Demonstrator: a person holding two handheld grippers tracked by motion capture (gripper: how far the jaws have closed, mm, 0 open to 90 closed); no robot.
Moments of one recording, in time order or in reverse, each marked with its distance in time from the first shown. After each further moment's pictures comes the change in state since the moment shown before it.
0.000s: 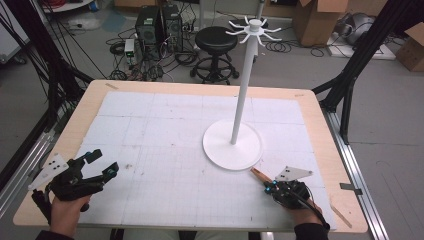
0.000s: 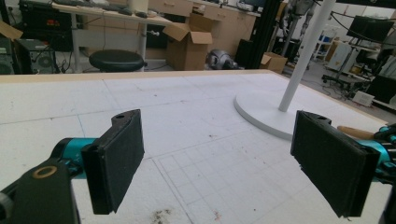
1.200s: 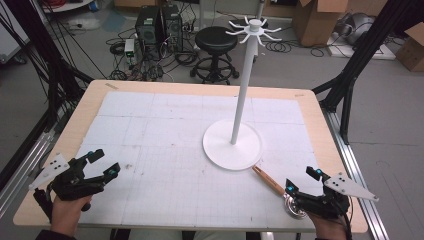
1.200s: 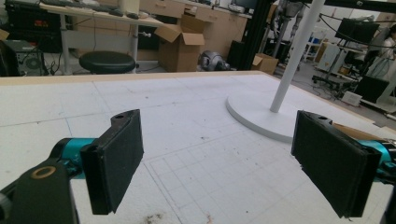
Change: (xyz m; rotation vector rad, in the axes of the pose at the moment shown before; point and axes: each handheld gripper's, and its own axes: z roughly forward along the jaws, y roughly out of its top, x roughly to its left) left arm 0.000 0.000 0.003 -0.007 -0.038 -0.005; right arm -0.008 -0.018 -0.082 -0.443 -0.147 0.192
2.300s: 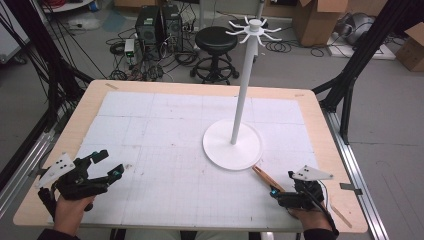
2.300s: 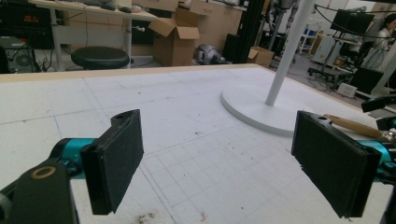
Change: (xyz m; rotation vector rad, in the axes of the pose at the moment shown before) left arm -0.003 -0.002 0.006 0.027 -0.020 0.016; right arm -0.001 -0.022 0.059 0.347 0.031 -0.108
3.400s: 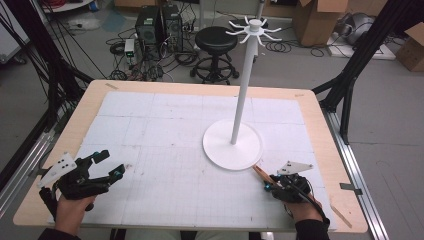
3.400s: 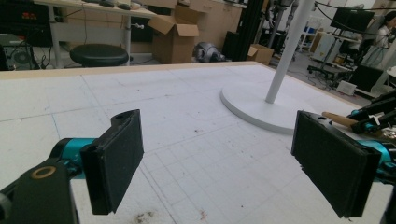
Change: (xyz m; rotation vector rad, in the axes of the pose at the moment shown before) left arm 0.000 -0.001 0.002 0.008 -0.001 -0.002; right arm 0.004 0.013 0.031 0.130 0.078 -0.078
